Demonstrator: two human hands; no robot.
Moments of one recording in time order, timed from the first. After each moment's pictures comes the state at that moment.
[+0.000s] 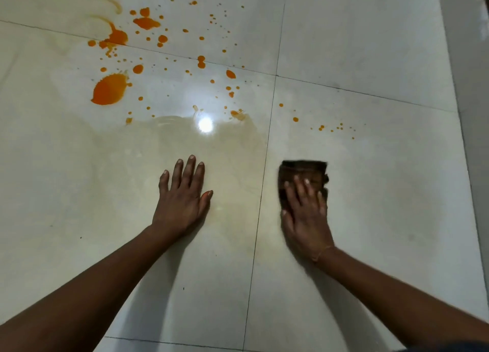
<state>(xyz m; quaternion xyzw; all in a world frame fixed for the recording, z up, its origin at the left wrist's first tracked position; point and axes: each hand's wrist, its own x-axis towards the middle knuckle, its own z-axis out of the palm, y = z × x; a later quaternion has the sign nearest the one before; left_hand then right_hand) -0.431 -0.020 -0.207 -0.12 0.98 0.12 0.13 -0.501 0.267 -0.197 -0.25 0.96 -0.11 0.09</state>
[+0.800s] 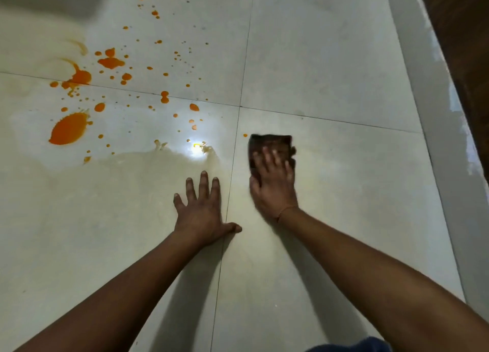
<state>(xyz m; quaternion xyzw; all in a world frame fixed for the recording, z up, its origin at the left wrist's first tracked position) -0.531 0.071 -0.176 -0.14 0.95 0.13 0.26 -0.641 0.226 -0.211 -0.21 0.97 -0.09 0.05</state>
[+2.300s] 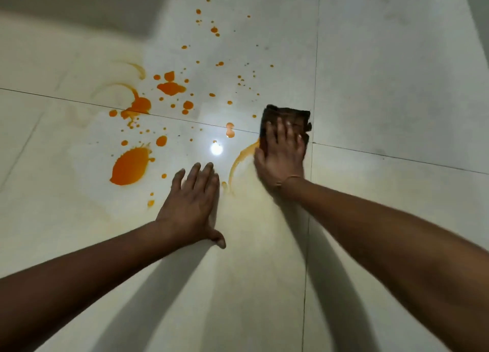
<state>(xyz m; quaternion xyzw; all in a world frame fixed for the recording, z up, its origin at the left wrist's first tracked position) -0.576 -0.133 -0.167 -0.02 0.97 0.00 0.23 -0.741 0.022 -0.207 -0.20 0.97 -0.09 0.07</state>
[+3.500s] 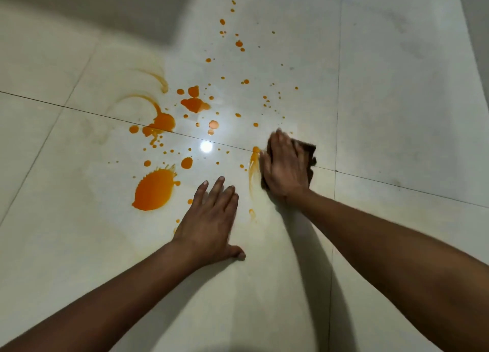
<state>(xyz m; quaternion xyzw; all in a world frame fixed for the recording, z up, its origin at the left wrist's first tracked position) -0.591 -0.177 -0.157 0.04 0.98 0.07 0.20 -0.761 -0.044 -0.202 -0.23 0.97 -0.05 0.09</state>
